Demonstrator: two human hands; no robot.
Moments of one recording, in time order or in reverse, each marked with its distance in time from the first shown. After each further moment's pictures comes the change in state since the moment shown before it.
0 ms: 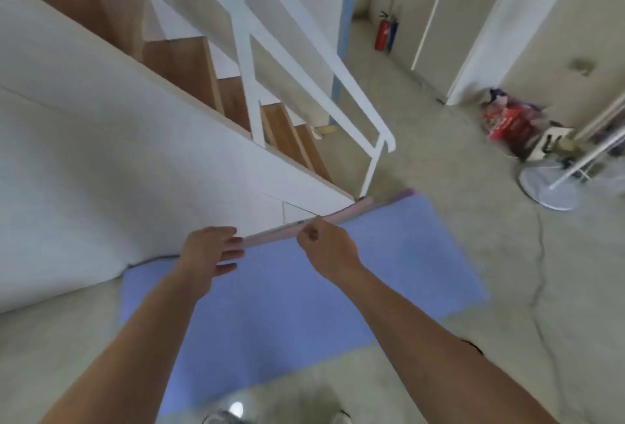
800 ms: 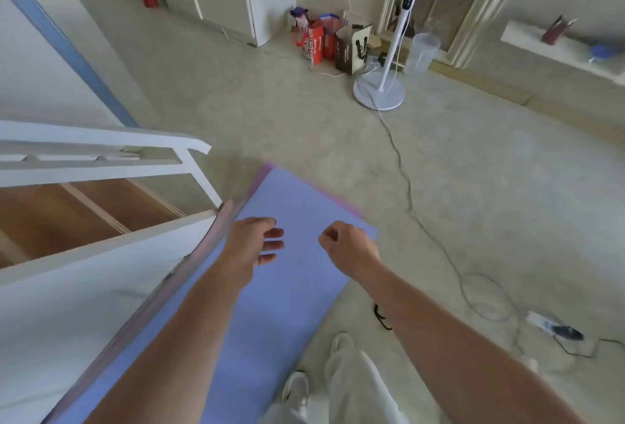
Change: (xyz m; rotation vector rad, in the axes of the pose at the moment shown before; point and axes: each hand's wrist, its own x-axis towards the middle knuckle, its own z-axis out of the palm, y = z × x) left_hand 0.059 0.047 0.535 0.428 -0.605 -0.035; right_hand 0.079 0.387 -0.224 0.212 0.244 0.702
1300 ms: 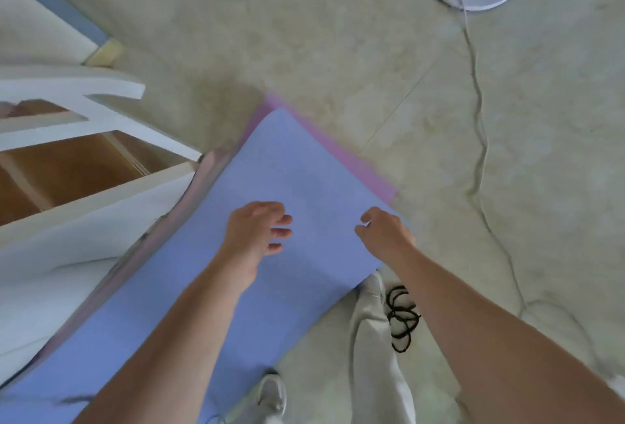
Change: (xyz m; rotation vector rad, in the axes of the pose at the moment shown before) left_hand 0.351 -0.035 0.167 0.042 0.232 -0.222; right_hand 0.415 0.187 0.051 -0.180 -0.336 0.118
